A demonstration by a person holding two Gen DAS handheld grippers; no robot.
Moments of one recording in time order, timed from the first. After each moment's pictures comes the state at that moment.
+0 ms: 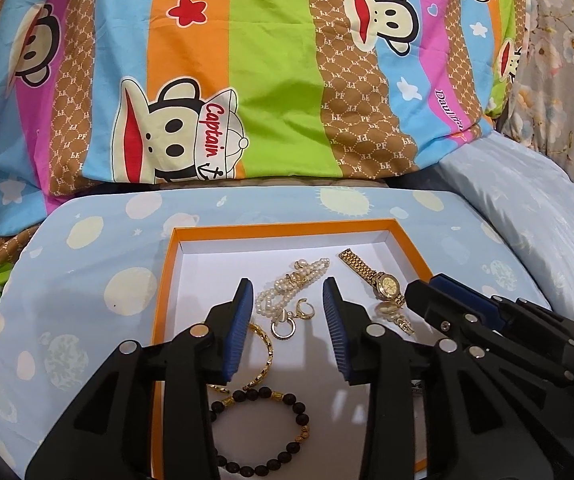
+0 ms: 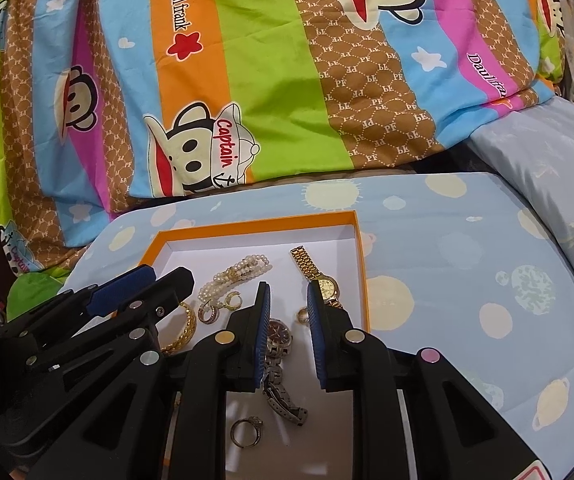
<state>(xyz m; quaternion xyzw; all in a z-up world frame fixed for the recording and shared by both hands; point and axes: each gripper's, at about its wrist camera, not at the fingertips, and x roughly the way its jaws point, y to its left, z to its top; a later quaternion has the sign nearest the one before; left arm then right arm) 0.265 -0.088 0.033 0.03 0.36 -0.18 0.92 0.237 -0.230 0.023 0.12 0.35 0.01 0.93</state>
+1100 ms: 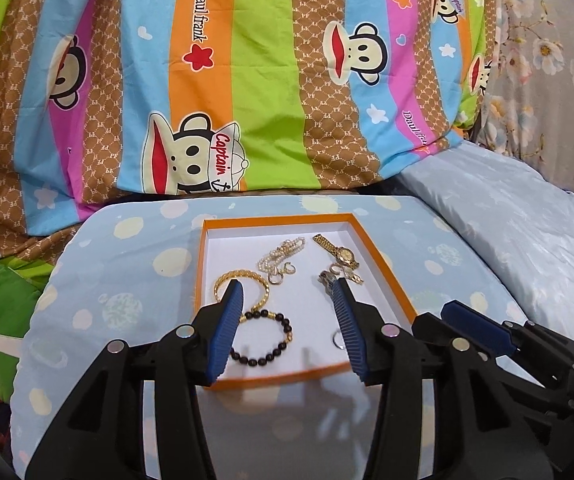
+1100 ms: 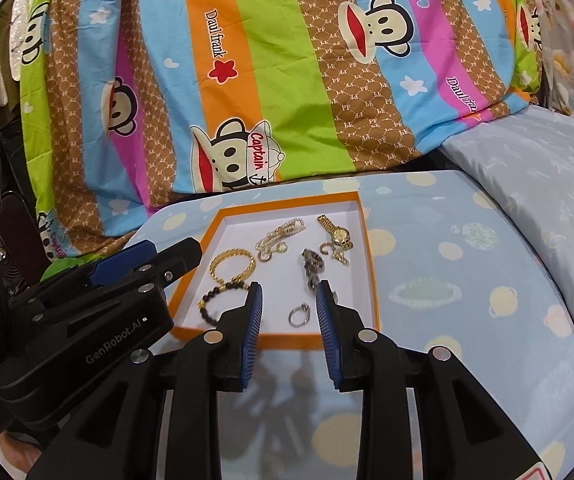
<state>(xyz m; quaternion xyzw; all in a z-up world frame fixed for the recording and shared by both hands) 0.157 -0.056 0.087 0.03 0.32 -0.19 0.93 0.106 -0.198 0.066 0.12 0.32 0.01 0.94</state>
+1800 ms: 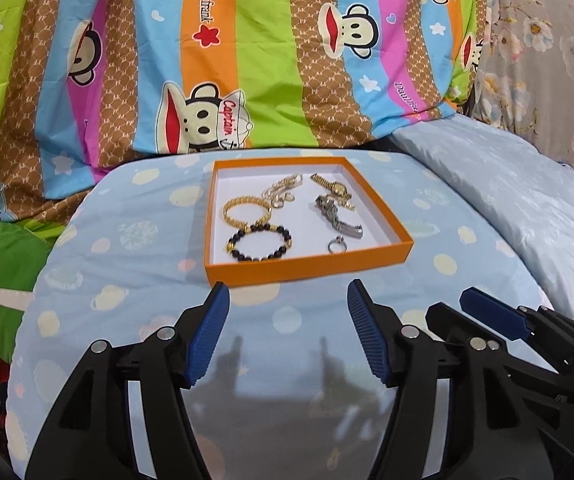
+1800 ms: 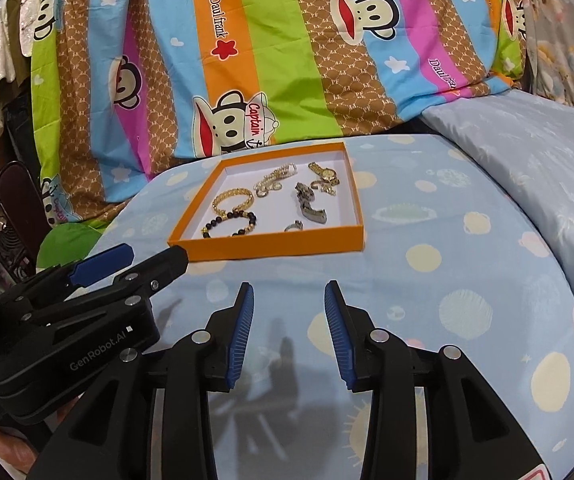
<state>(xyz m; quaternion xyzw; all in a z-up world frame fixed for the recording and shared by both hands) 0.084 -0.035 0.056 0.04 0.35 -0.18 0.92 0.036 -0.185 0.035 0.11 0.34 0.00 0.93</state>
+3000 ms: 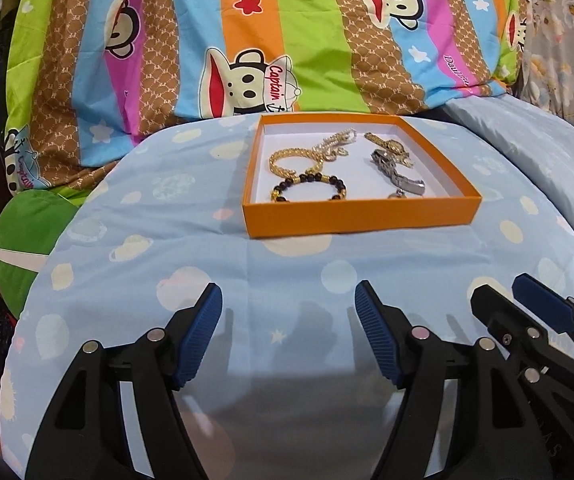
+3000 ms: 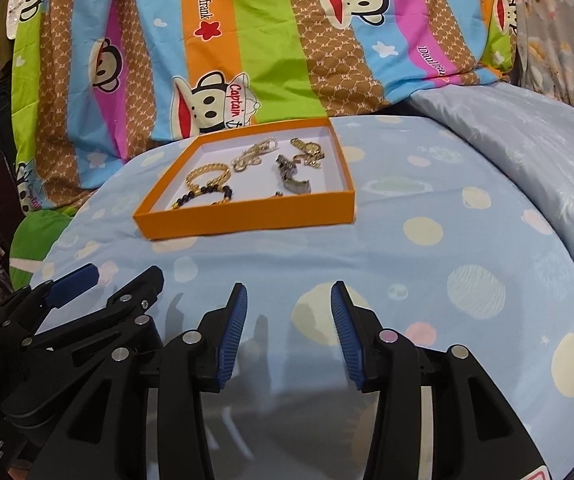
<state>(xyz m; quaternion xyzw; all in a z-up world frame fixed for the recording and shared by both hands) 0.090 -0.033 0.009 0.06 0.37 -0.08 0.92 0.049 -0.180 0.002 0.09 0.35 -0.04 0.93</state>
